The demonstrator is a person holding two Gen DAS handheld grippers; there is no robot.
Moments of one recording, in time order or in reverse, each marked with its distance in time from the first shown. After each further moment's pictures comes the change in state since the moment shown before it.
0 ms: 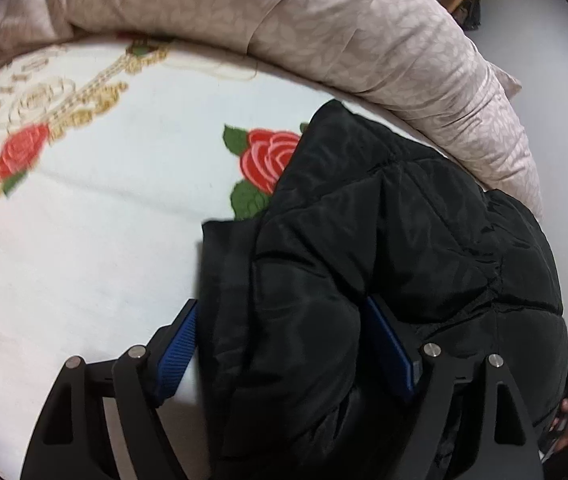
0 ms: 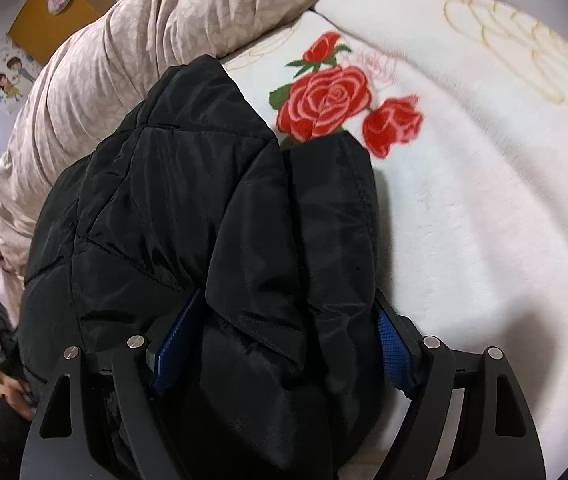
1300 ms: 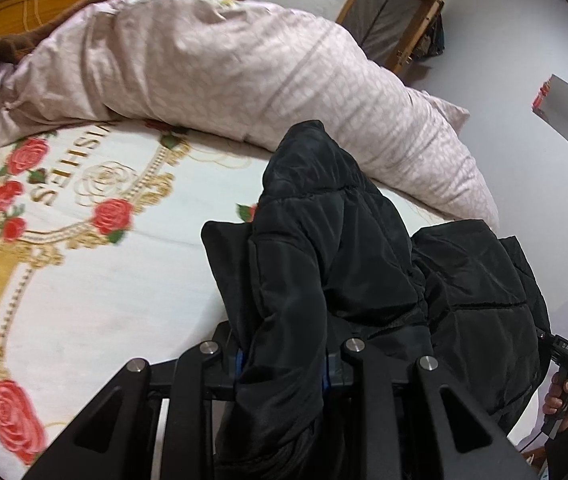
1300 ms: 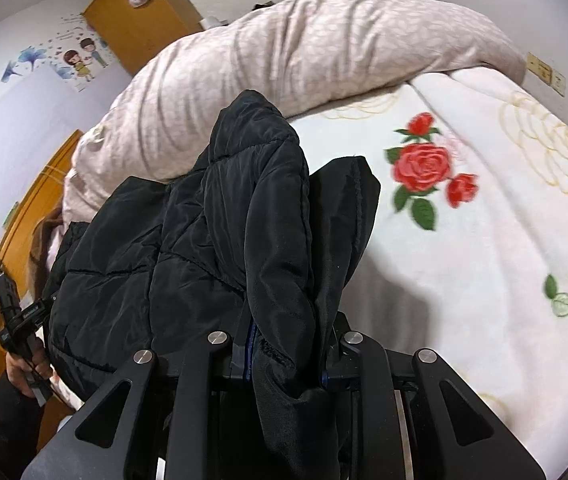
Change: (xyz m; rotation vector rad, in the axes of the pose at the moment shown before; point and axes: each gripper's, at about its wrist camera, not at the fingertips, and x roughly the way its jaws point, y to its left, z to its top) left arm -0.173 0.006 -0.022 0.092 -0.173 -0.005; right arm -0.099 0.109 -0.036 -0.189 -0.111 0.149
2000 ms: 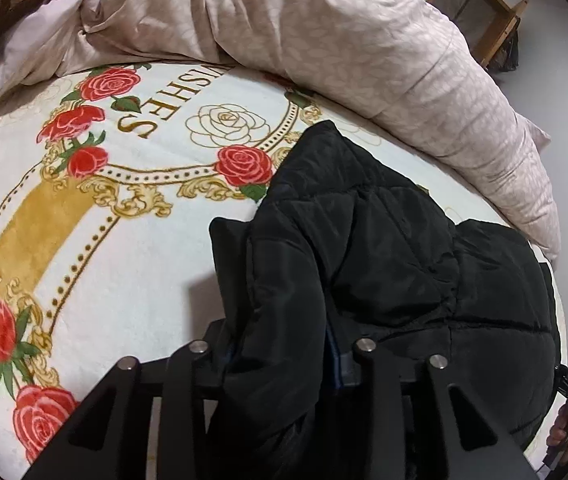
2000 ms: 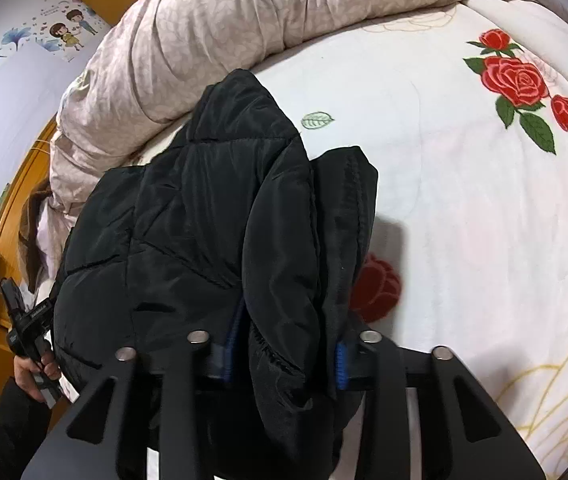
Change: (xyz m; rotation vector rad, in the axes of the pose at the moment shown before) left arm 0.041 0.141 -0.028 -0.152 0.062 0.159; right arm 0.121 0.035 -0.040 0.023 0.166 -0.005
